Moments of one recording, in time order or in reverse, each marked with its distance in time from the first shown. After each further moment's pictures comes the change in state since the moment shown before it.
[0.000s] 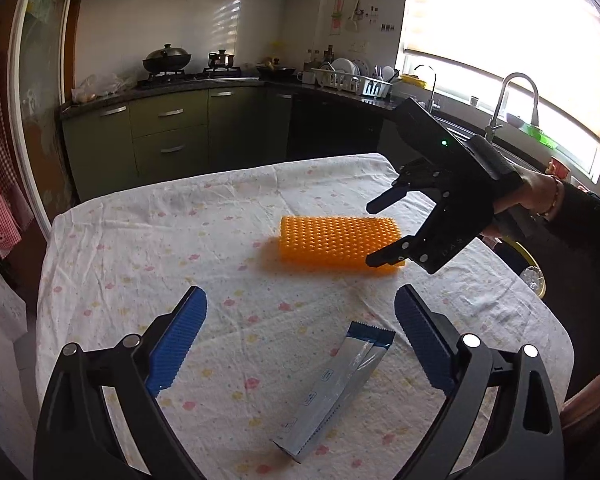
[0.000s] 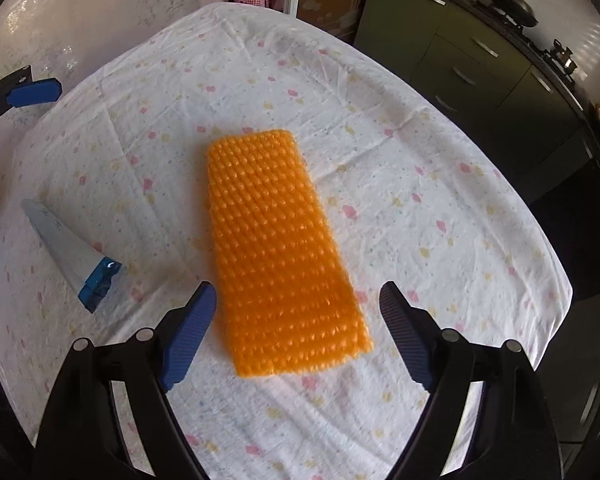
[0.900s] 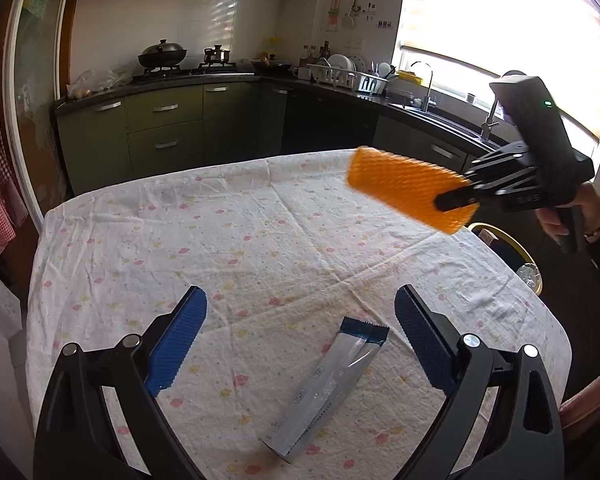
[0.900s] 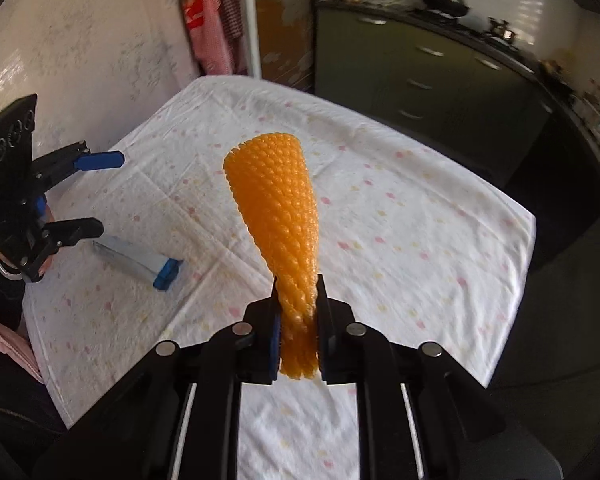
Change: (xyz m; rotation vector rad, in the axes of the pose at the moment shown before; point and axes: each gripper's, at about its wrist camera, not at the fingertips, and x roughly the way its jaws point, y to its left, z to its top) left arm 0.006 -0.007 -0.005 0.000 0.012 -0.021; right arm -0.105 0.002 -0.077 0.256 -0.206 -0.040
